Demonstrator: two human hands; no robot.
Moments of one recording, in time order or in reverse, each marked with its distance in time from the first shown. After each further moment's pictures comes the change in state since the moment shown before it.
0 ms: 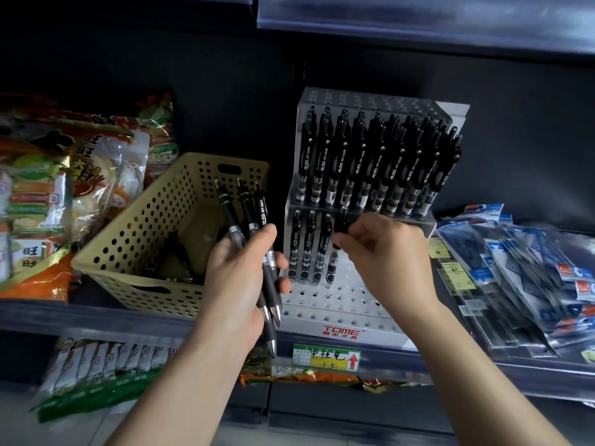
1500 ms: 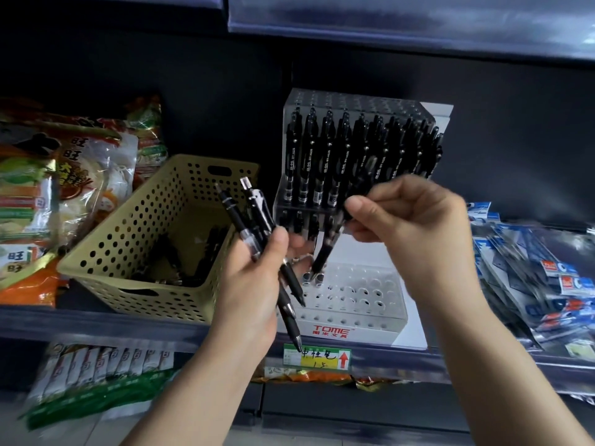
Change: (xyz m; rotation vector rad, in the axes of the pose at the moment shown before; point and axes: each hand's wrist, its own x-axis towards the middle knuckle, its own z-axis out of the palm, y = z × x) left_hand -0.010 -0.015 0.017 0.000 -0.091 0.074; right_hand 0.008 -0.028 -0.045 0.715 0.021 0.240
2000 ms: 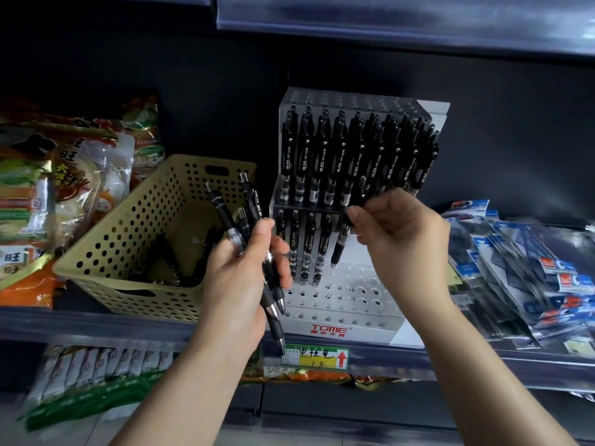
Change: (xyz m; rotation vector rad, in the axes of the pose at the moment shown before) left_hand 0.007 0.002 -0.006 0.015 0.040 0.017; right_hand 0.005 0.042 -0.003 -0.406 0.170 -0.219
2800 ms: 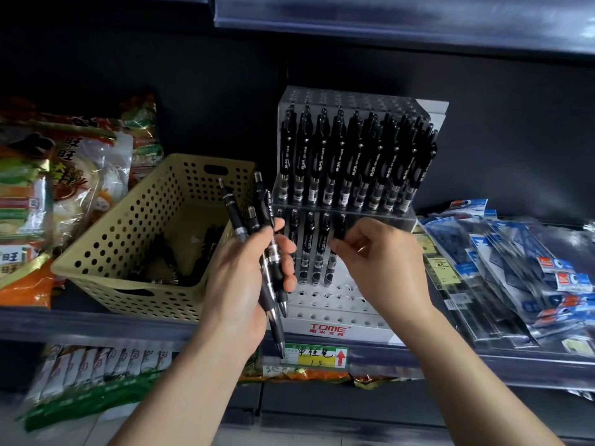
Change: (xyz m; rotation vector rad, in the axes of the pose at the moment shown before) left_hand -0.003 0.004 0.000 -0.043 -0.095 -0.099; right_hand -0.013 0.005 0.006 -0.360 -0.215 -0.022
